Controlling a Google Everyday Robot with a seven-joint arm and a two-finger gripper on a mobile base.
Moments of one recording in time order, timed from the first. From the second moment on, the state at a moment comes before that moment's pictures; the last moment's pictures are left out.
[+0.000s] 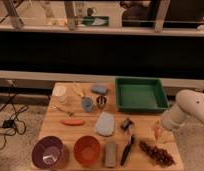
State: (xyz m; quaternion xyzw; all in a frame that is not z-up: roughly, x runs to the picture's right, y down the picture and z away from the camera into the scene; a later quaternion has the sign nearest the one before) arm 0.295 0.224 0.718 -0.40 -0.15 0.08 0.90
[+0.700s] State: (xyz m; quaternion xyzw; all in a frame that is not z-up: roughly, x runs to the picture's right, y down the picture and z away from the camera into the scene) arm 0.208 0.233 0.657 -0.42 -0.25 0.01 0.87
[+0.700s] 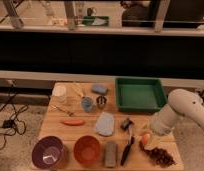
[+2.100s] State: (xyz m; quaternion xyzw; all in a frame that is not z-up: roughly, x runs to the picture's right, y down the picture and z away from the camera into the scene) arm 0.169 0.244 0.638 -0.46 -0.31 -0.02 0.83
